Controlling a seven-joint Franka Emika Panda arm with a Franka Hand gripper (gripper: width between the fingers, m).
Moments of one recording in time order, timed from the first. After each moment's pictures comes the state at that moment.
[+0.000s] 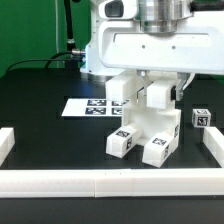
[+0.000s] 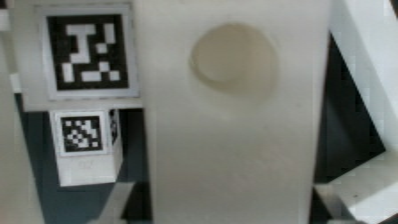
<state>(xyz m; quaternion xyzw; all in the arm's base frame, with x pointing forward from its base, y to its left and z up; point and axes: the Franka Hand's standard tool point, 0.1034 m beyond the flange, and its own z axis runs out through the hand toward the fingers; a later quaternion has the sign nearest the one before) 0.573 0.047 0.103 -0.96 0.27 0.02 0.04</state>
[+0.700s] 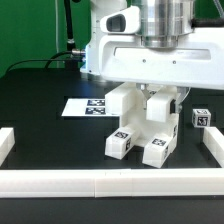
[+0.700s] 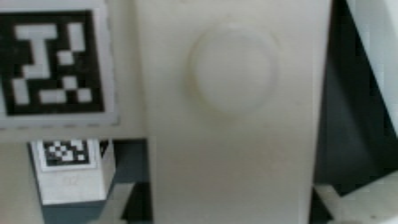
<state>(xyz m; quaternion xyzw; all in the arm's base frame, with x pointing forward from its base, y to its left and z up) 0.575 0.045 0.081 -0.97 0.25 0.01 0.03</state>
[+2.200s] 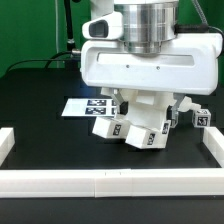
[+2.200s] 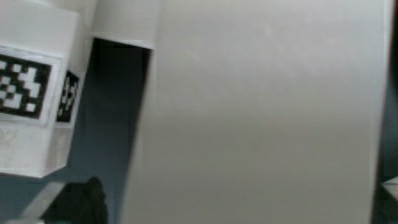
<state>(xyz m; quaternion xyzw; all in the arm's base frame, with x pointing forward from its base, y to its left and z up) 0.581 0.020 0.076 -0.97 0.22 0.01 0.03</state>
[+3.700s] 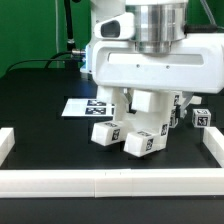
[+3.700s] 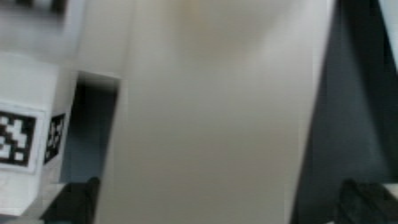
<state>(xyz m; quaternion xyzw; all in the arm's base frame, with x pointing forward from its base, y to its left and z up) 0.568 0.035 0.069 -0.98 0.21 0.00 0.02</state>
